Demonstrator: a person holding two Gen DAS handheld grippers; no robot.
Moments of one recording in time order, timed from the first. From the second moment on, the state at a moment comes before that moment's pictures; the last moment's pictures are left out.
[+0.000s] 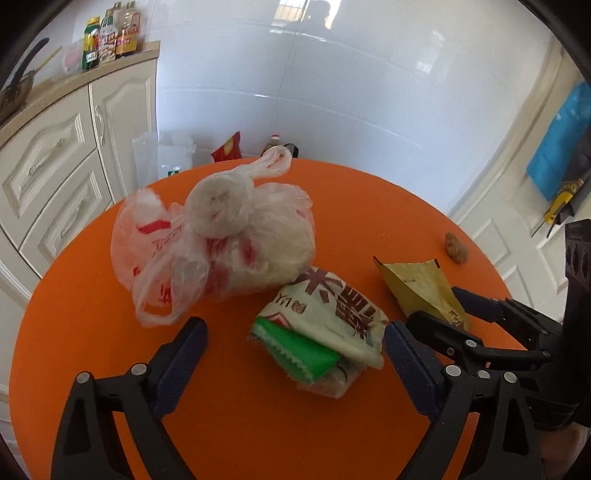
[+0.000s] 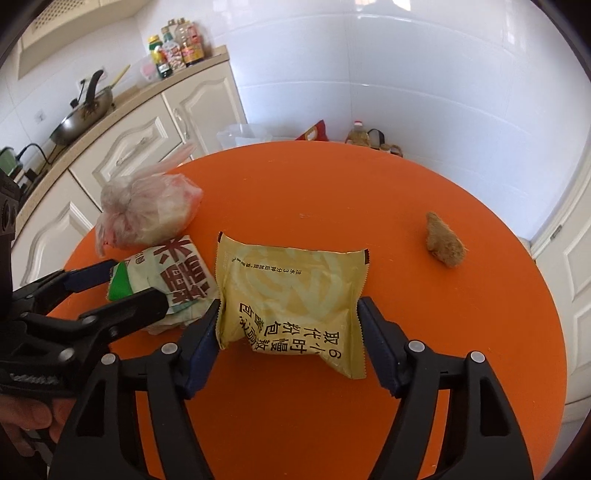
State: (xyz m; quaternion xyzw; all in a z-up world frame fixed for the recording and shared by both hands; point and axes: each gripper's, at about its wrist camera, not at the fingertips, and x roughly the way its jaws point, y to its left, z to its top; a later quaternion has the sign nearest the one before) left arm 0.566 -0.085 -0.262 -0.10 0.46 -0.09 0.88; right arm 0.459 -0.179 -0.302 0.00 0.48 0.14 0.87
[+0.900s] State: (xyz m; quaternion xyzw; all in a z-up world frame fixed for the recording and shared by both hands) left arm 0.586 -0.061 -0.285 -0.11 0.44 -0.14 0.88; right arm 0.450 -0.168 -0.311 -0.04 0.46 0.13 0.88
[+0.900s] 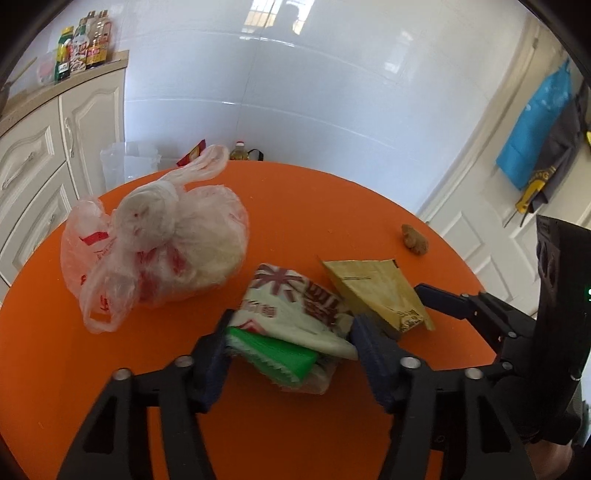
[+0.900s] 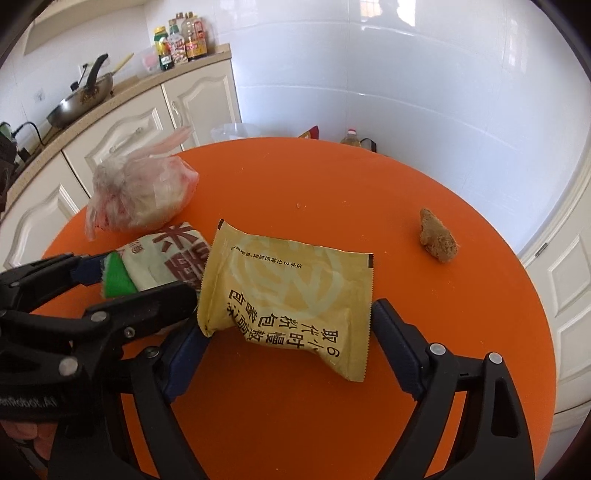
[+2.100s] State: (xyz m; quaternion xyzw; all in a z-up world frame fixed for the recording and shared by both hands) left arm 0.536 -0.107 -0.272 -0.05 0.39 -0.17 0.90; right arm 0.416 -0.208 -0.280 0.04 0.44 0.14 0.89
